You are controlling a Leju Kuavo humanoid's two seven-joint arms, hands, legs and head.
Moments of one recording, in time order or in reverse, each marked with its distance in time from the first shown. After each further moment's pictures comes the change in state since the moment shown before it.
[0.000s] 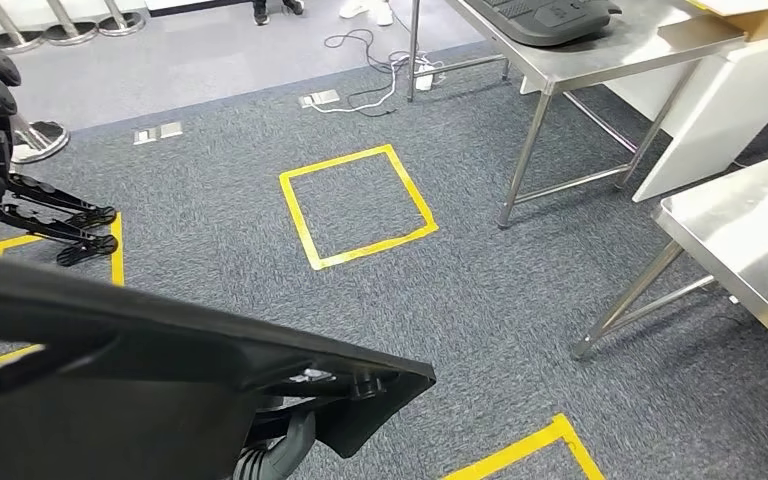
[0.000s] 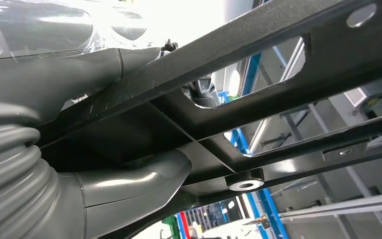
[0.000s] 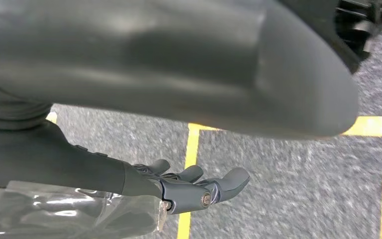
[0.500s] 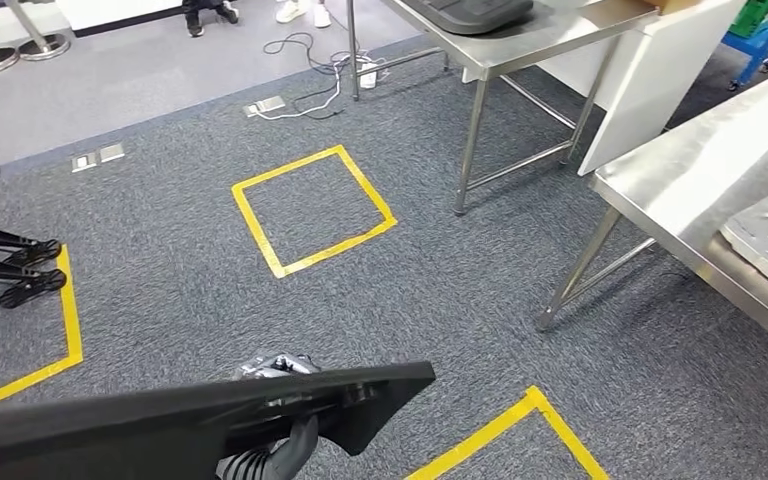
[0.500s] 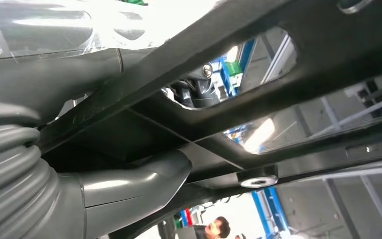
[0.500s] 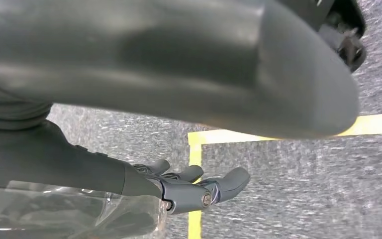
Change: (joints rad) left arm 0.022 -0.002 0.002 0.002 -0.001 0.003 0.004; right arm -0.003 -0.009 0.001 0.000 0.017 0.000 -0.010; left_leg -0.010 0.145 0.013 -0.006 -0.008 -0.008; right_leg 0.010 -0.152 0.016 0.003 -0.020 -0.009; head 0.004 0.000
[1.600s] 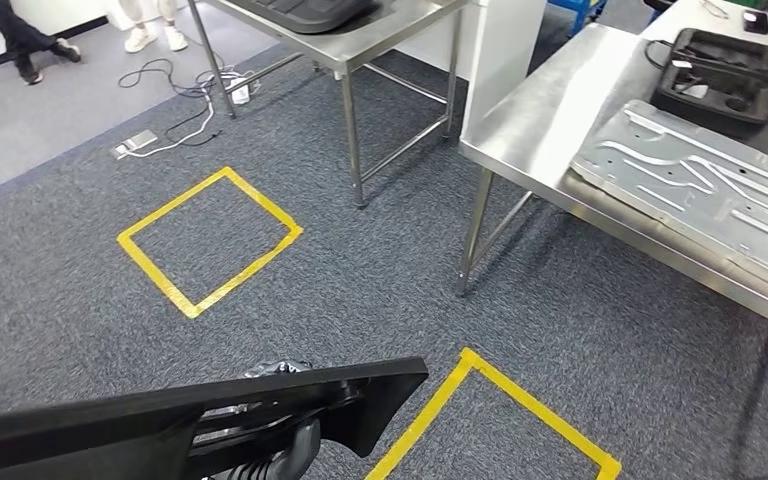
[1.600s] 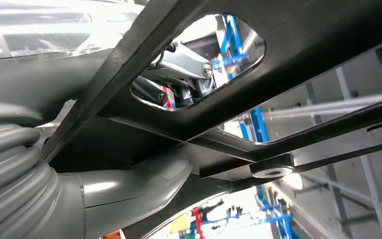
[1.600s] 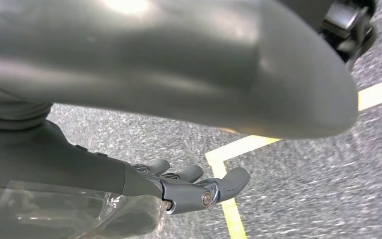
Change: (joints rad) left arm 0.040 -0.004 0.008 0.001 -0.010 0.007 0.015; right arm -0.002 -0.016 0.001 0.000 0.003 0.001 -0.017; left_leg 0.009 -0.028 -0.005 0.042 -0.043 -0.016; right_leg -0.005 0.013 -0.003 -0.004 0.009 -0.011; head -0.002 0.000
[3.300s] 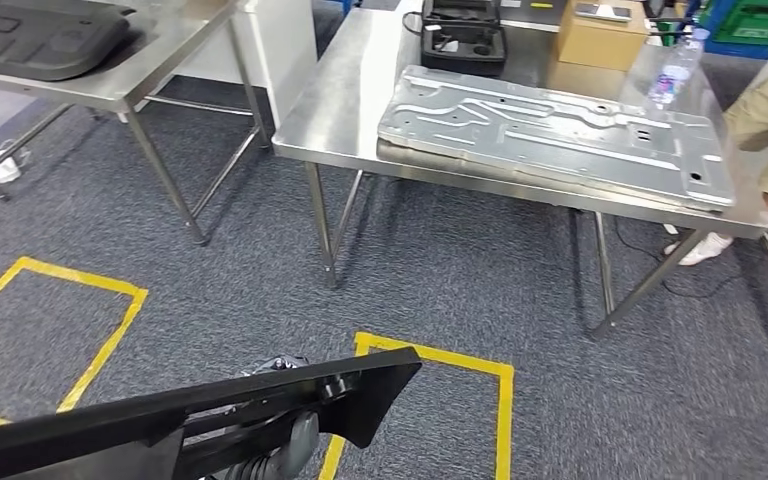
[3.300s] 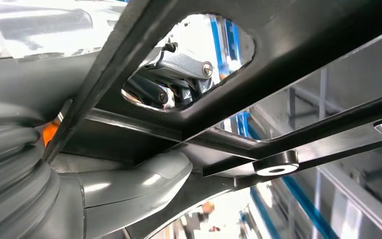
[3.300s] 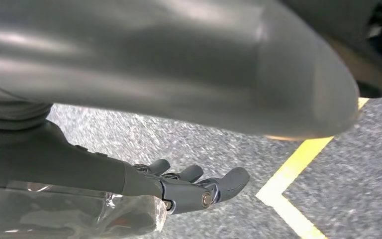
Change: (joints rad) left arm 0.000 0.000 0.008 0.000 -0.016 0.006 0.006; right arm 0.003 0.007 0.000 0.000 0.009 -0.001 0.005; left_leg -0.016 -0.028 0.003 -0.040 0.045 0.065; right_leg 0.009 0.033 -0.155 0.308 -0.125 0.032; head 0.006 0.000
